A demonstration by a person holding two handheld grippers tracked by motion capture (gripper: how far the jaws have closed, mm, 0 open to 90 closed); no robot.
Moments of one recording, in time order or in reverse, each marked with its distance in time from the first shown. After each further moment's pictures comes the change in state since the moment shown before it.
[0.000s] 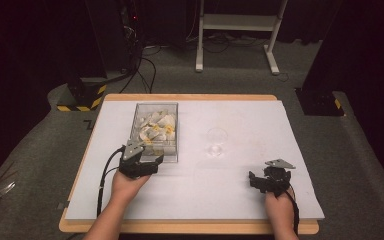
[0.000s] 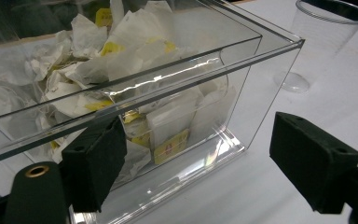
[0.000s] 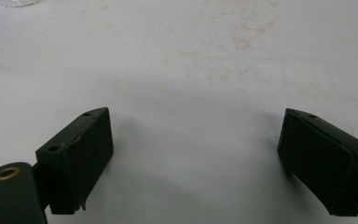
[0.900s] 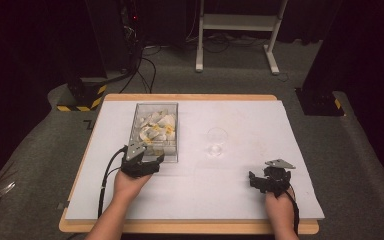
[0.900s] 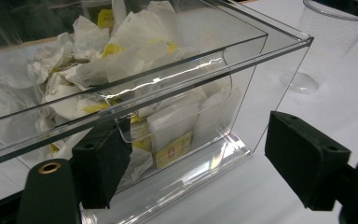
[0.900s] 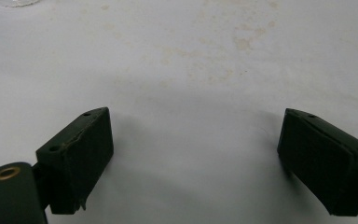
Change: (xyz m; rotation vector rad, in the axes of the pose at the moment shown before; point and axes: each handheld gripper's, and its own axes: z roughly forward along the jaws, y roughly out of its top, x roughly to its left) left arm -0.003 -0.001 0.005 -0.008 0.022 0.008; right arm 0.000 0.000 0.000 0.000 0.000 -0.002
